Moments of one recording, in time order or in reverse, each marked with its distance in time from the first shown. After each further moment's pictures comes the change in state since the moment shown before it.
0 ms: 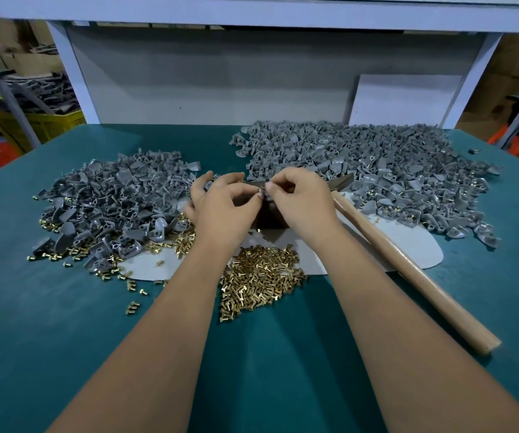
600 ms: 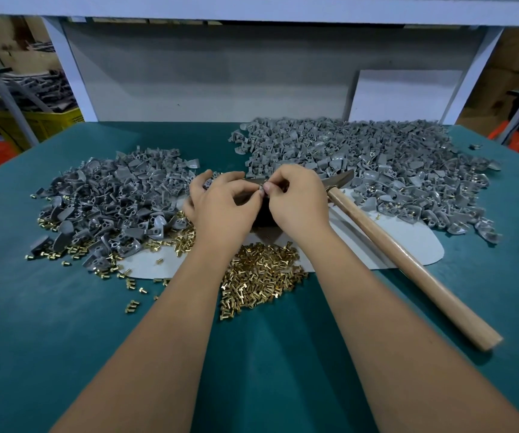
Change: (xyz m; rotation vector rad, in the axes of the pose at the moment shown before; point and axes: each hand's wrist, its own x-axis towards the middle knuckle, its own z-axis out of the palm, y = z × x) left_hand -0.001 -0.002 0.003 0.035 0.028 0.019; right_hand -0.001 -0.004 0.011 -0.148 0.116 0.003
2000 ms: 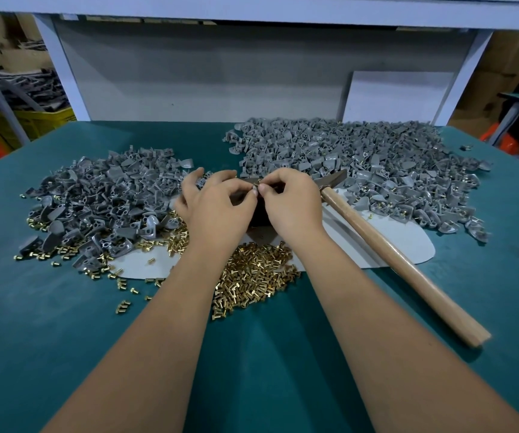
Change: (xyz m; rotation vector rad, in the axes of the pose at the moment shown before) left_hand 0.001 -0.002 0.005 0.114 0.056 0.038; right_hand -0.005 -0.001 0.000 0.137 -0.001 0.077
